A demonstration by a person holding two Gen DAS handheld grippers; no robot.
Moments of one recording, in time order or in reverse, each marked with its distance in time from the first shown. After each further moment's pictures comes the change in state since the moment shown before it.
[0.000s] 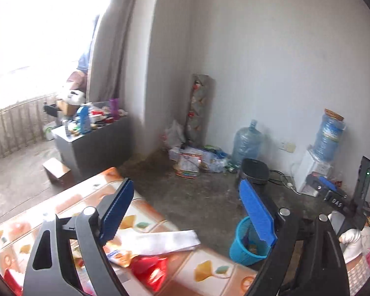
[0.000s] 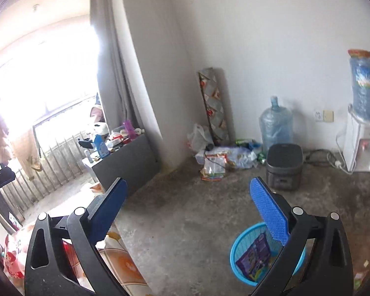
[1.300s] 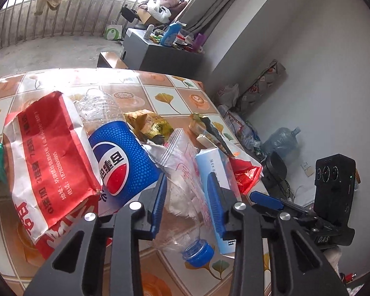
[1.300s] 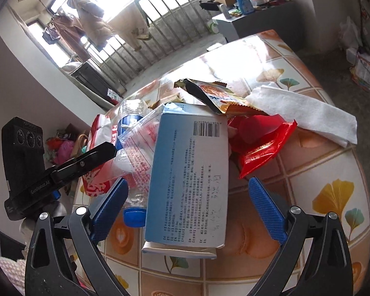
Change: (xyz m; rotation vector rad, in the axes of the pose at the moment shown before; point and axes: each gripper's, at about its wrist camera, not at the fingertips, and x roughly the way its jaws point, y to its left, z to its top) left arm -0.051 0.148 -0.144 -0.537 0.274 0.101; right arm 0.059 0.253 -0.118 -0.184 0.857 0.669
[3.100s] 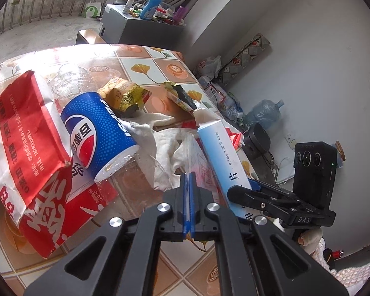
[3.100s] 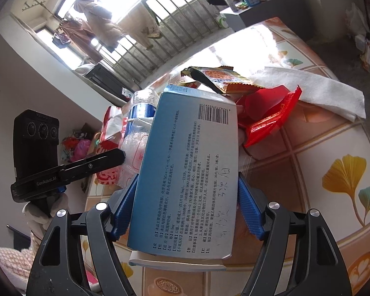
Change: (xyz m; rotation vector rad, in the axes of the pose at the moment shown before) left arm -0.004 -0.012 -0.013 0.039 0.168 -0.111; right arm -0.012 -0.012 -0.016 0.027 -0.008 0.127
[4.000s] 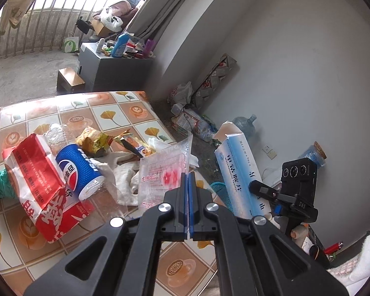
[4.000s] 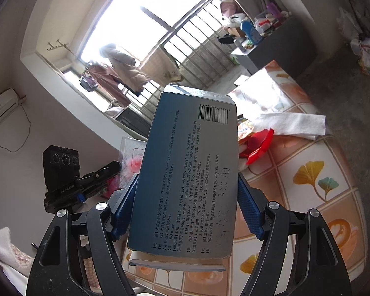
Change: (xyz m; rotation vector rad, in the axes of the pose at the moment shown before) left arm -0.082 -0.078 0.008 0.129 -0.151 -0.103; right arm -0.124 -0.020 -0.009 0.086 -0.283 0.163
